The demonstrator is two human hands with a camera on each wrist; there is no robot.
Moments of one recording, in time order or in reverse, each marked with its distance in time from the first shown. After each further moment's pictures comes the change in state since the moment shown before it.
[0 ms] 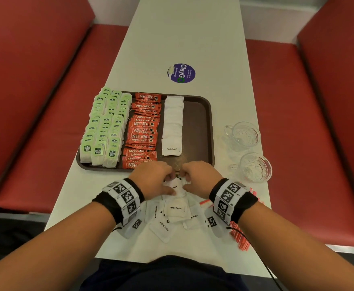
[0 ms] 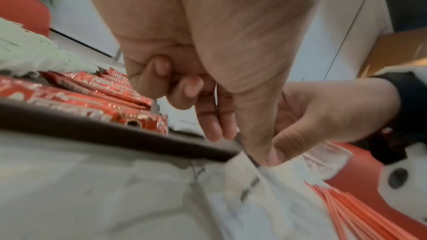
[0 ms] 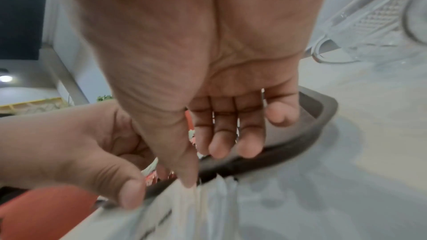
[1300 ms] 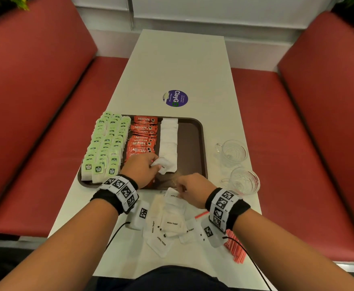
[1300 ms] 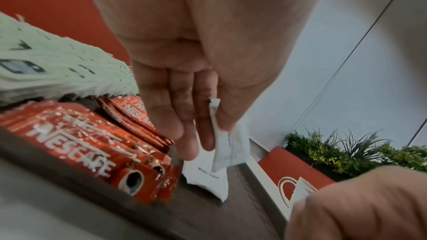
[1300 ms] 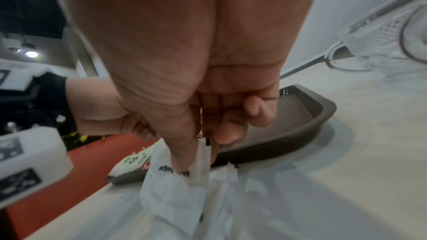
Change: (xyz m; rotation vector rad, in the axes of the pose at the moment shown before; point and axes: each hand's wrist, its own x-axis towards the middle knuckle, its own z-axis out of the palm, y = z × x) left_hand 0.016 -0.025 -0.036 -0.302 0.340 -0.254; right_hand -0.012 -0.008 -0.016 0.091 0.050 -0.035
